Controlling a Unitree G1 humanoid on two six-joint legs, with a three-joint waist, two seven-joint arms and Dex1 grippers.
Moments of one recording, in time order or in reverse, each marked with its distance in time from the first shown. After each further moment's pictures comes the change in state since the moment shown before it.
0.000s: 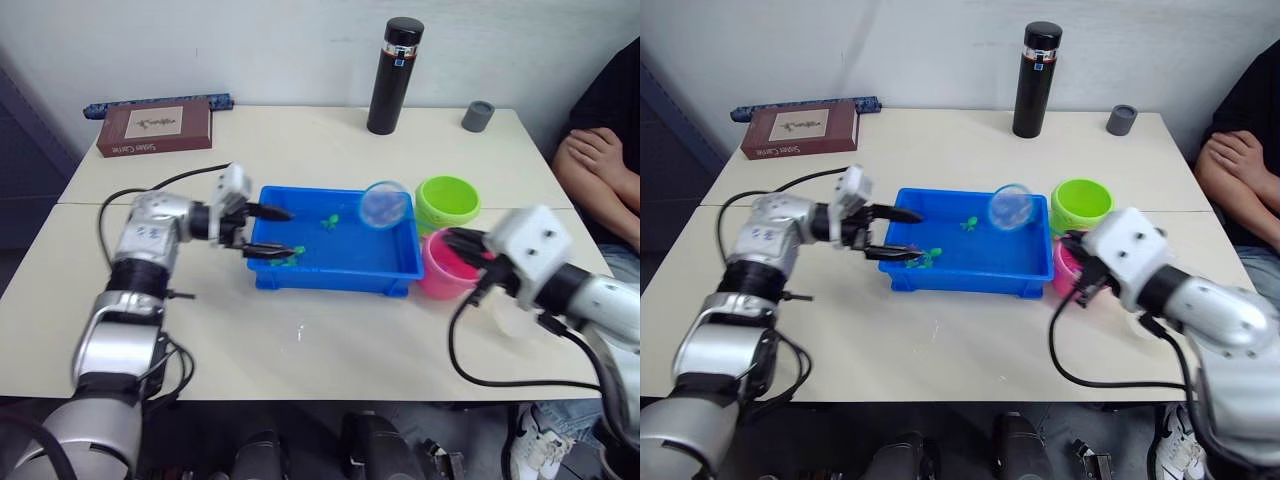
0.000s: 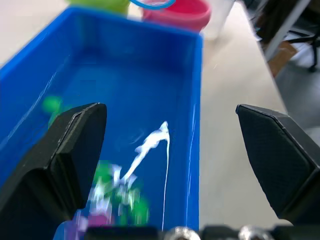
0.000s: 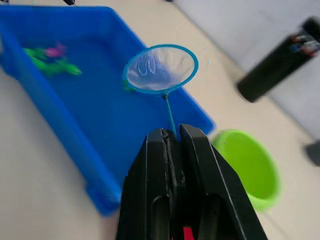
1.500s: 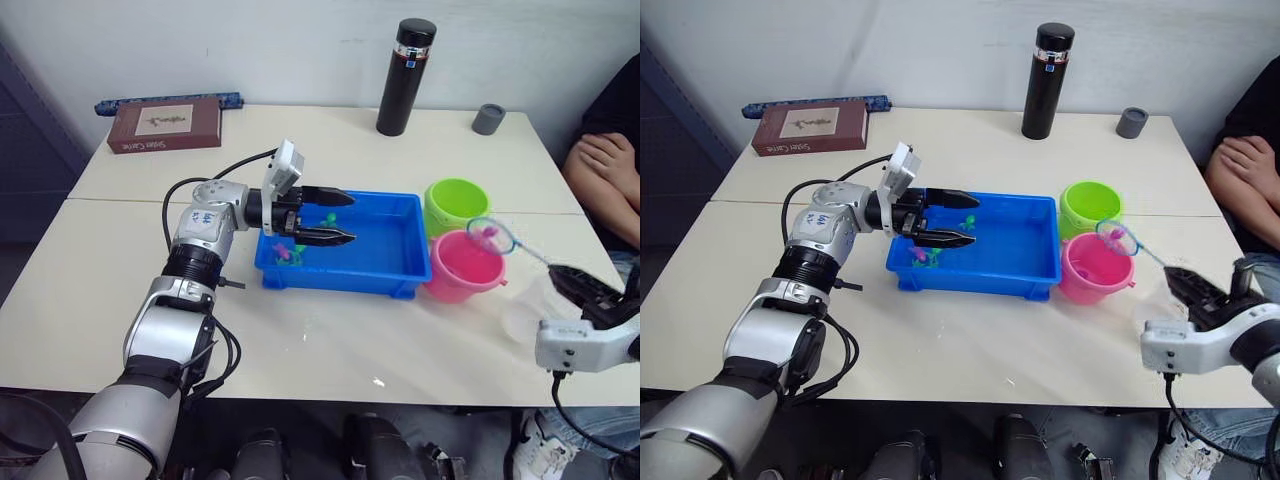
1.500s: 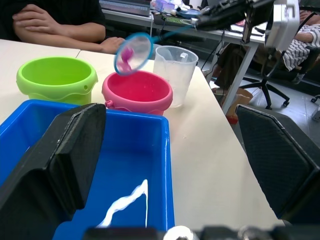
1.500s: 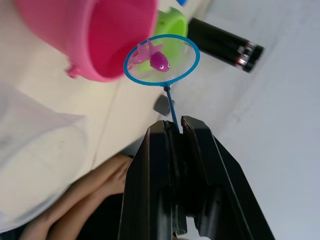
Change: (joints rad) left arm -0.157 -0.278 -0.007 0.023 -0.108 0.053 -0.005; right arm 0.740 -0.243 -0.473 0.125 -0.795 -1.184 -0.104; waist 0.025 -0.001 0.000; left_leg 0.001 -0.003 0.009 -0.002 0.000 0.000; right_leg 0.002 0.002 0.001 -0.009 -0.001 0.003
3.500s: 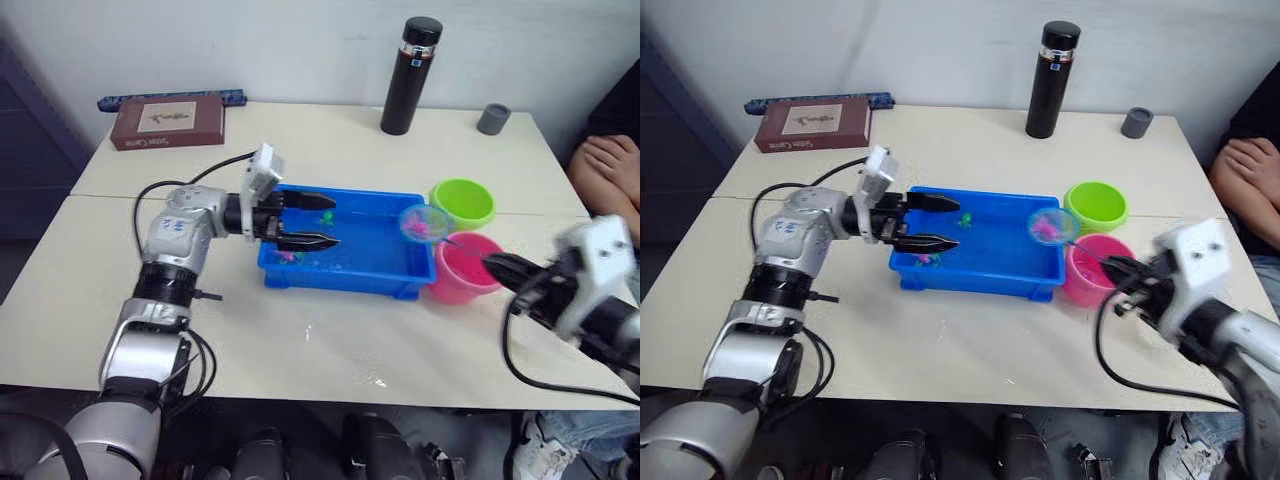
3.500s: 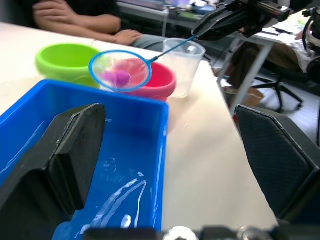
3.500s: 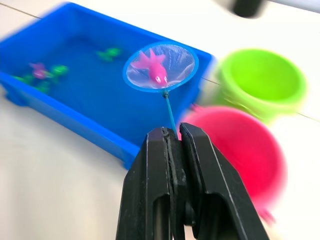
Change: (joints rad) left arm 0.114 0.078 -0.012 -0.261 -0.049 0.156 0.037; right arm -0.561 0.283 -0.101 -0.315 1.192 1.690 -0.039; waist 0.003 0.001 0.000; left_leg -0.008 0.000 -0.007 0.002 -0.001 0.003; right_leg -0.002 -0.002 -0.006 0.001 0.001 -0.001
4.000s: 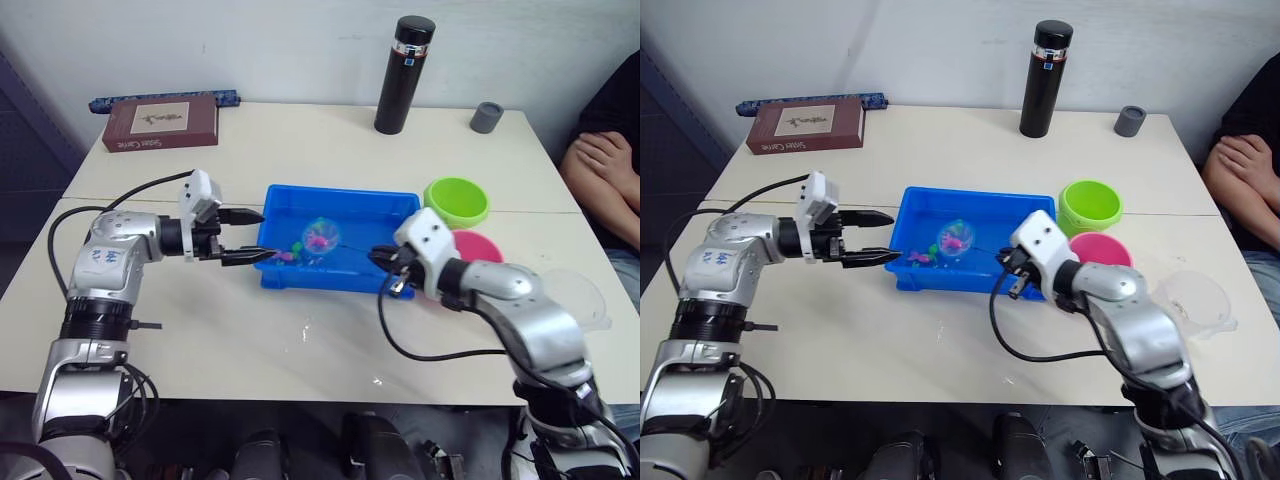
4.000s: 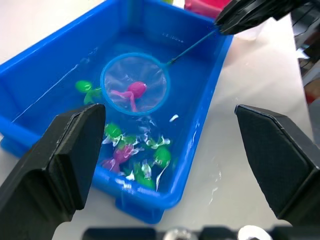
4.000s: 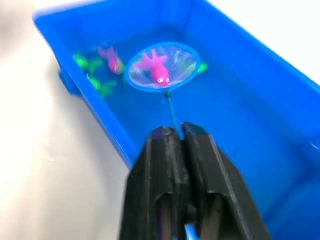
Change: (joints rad) left arm 0.215 0.232 0.078 -0.183 0.018 0.065 0.128; right arm -0.288 0.102 0.744 0.375 -0.255 -0.416 0.032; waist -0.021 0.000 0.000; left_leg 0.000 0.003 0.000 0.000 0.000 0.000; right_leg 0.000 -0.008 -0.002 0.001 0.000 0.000
